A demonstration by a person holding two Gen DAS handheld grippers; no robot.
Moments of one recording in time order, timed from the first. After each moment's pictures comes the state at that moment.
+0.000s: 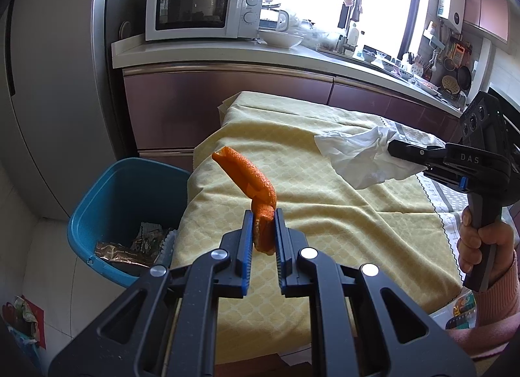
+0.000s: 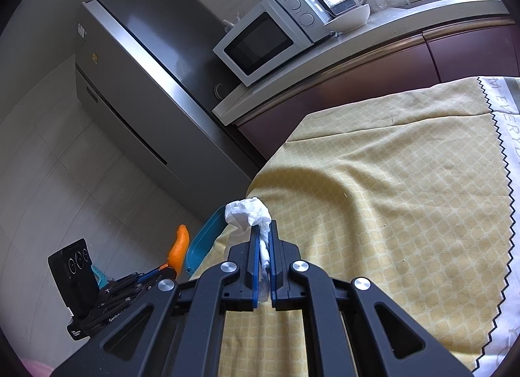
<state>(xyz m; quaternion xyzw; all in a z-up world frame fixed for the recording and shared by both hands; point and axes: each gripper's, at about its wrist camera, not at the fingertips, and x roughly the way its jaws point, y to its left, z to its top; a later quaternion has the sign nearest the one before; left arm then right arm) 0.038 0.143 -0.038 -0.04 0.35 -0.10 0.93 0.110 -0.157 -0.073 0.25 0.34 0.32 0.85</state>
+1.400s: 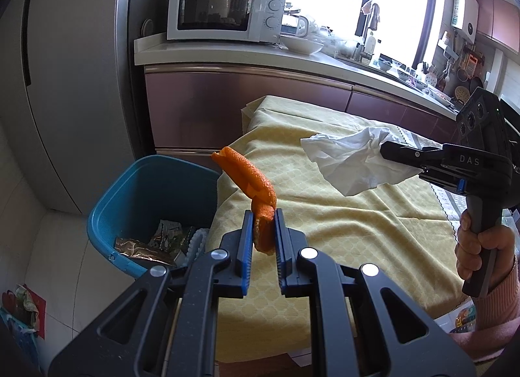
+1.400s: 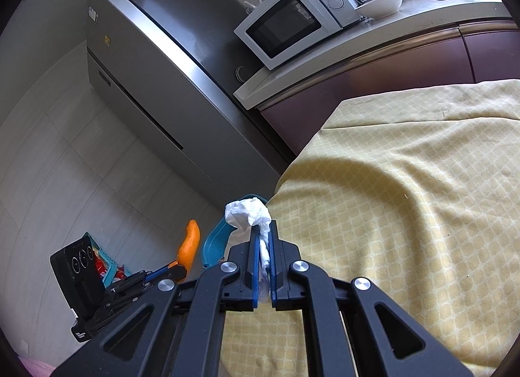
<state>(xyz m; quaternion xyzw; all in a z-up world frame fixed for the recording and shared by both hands) 0.031 0.174 -0.035 -0.05 0.34 -0.07 0.94 0.122 -0.107 -0.066 0.23 0.36 0.37 0.83</state>
